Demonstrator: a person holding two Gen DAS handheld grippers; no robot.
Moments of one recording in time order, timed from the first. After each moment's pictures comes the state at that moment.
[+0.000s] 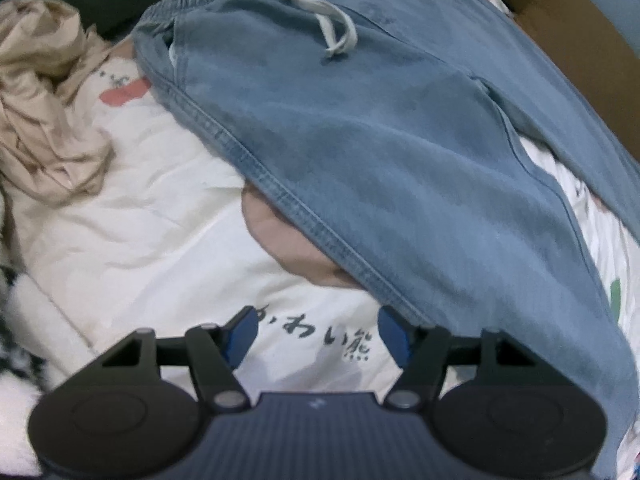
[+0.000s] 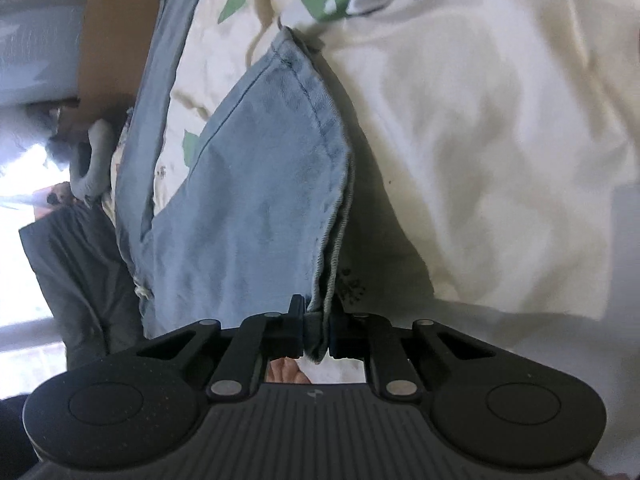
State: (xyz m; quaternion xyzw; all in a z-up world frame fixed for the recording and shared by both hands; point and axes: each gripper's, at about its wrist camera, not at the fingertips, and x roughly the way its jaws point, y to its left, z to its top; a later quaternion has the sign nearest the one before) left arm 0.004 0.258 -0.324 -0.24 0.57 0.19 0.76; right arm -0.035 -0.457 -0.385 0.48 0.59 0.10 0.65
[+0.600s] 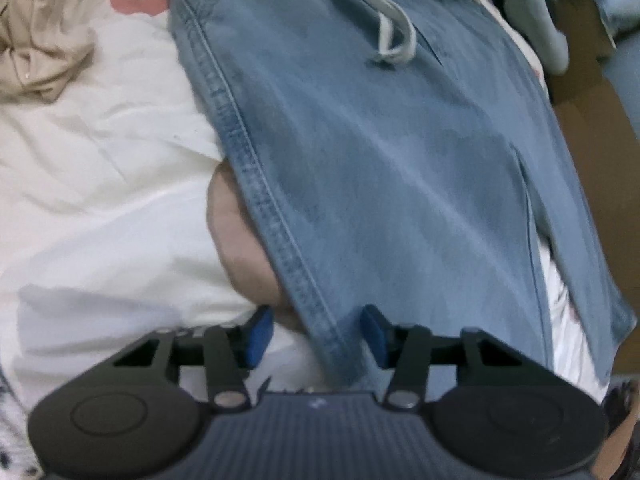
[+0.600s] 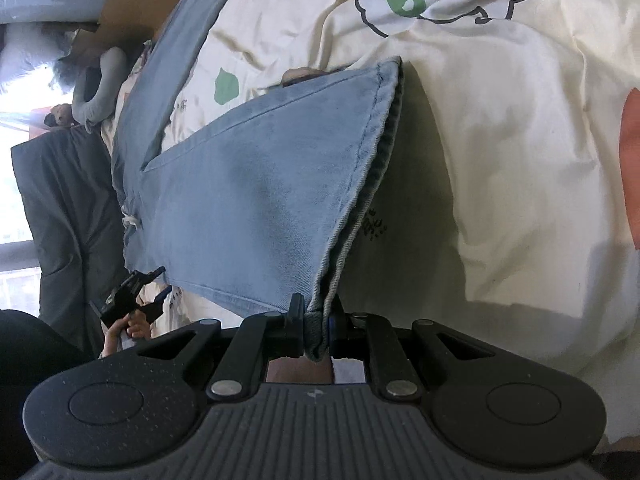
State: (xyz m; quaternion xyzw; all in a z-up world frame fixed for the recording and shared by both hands) left arm 0.010 0.281 -0.378 -0.42 0.48 0.23 0.74; right arm -0.042 -0.451 -0.320 0.39 0.64 0.15 0.65
